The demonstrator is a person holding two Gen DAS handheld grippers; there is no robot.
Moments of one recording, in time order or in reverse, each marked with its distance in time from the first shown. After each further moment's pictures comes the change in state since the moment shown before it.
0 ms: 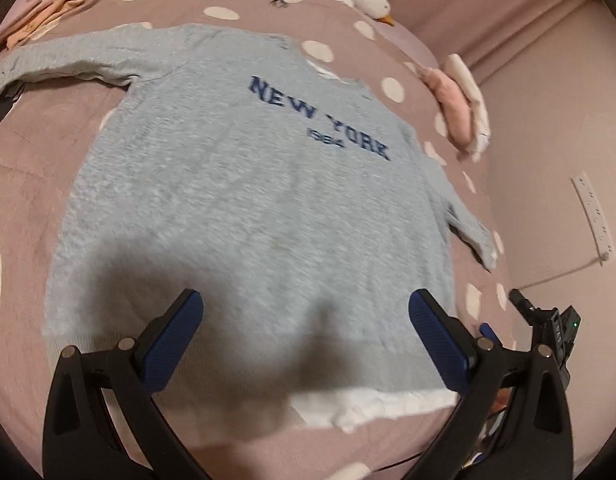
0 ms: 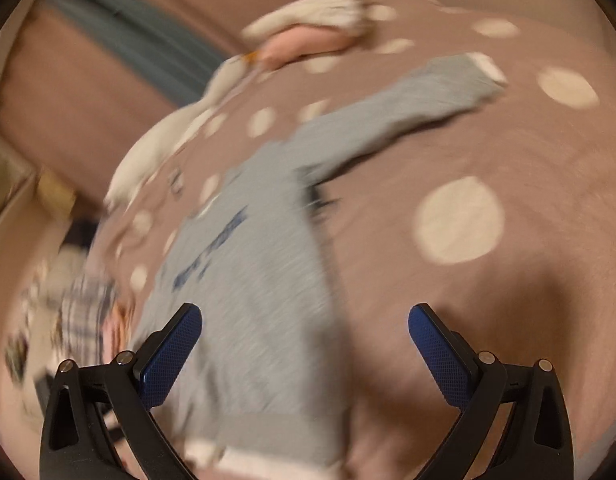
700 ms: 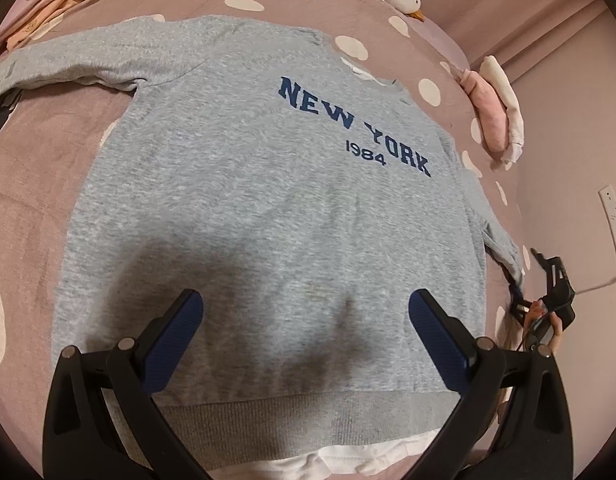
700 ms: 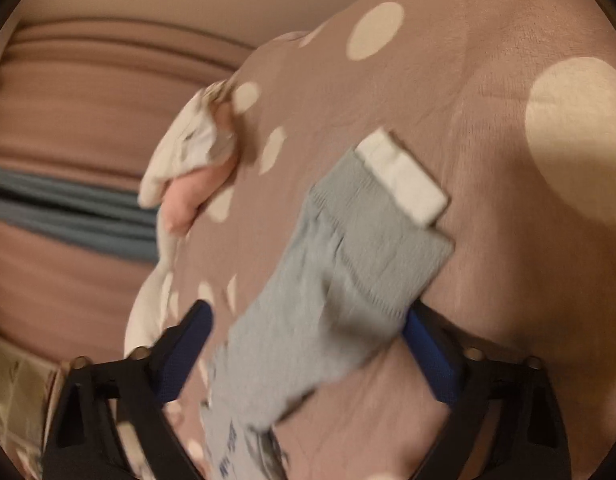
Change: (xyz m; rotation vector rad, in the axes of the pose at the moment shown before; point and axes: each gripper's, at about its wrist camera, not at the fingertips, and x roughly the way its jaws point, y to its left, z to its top) left arm 0.023 0.019 0.038 -0.024 0.027 0.091; right arm 0.034 -0.089 0.130 0.449 -0.215 0.060
